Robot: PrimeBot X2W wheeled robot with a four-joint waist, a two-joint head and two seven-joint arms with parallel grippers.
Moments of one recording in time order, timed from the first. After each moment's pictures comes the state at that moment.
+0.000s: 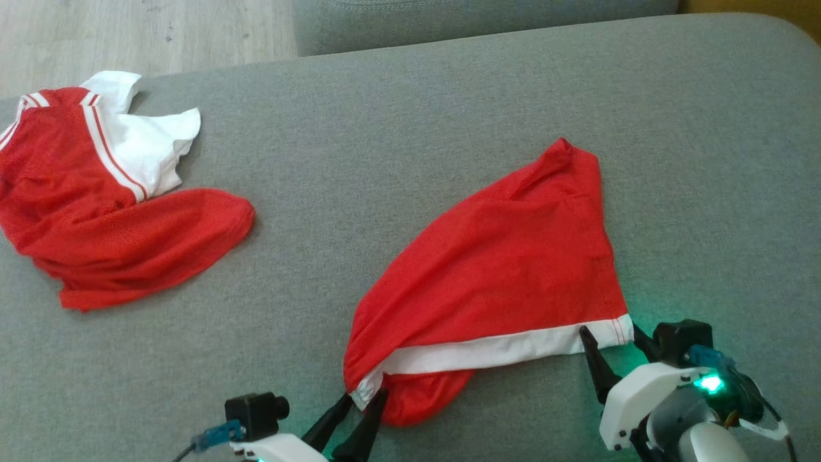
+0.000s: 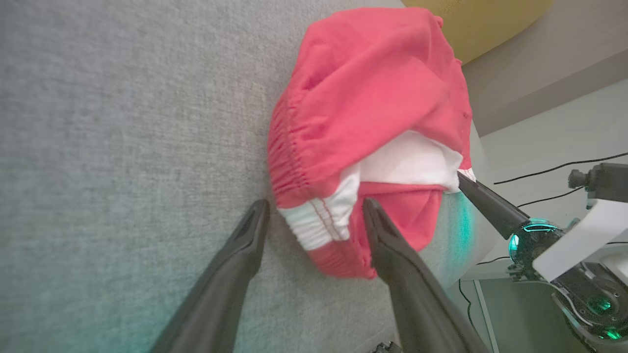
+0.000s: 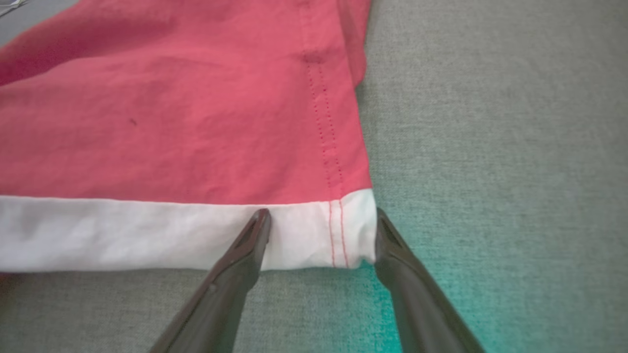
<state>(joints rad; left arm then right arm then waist) 0.03 0.20 -0.57 0.20 -0.89 -0.12 0.16 -0.01 -0.05 0.07 0.32 0.10 0.12 0.18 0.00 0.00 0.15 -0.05</state>
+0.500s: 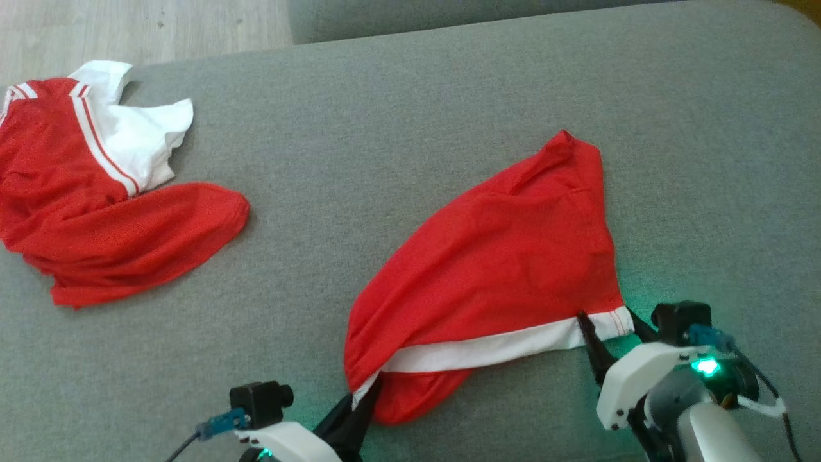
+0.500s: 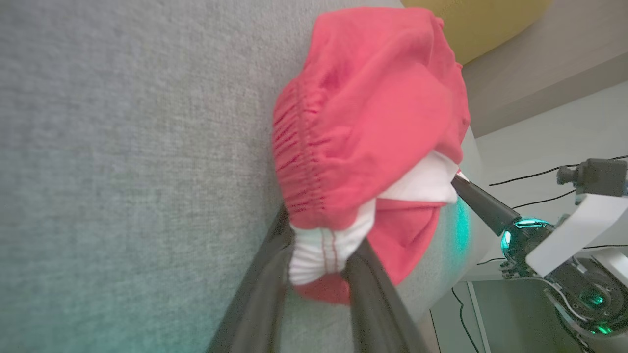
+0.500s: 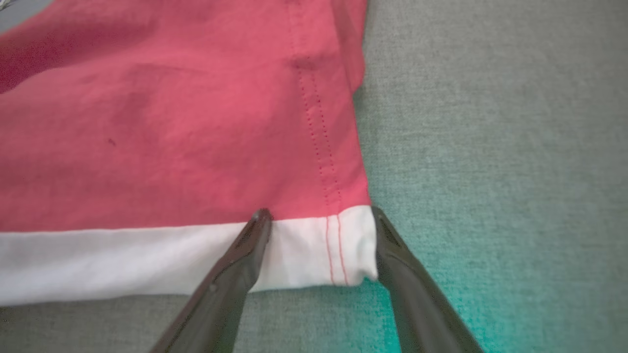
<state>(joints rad) -0.02 0.22 -0.62 0.22 -0.95 -0.12 0.12 -0.05 -0.05 0.08 0.35 0.12 0.12 0.21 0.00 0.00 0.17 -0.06</state>
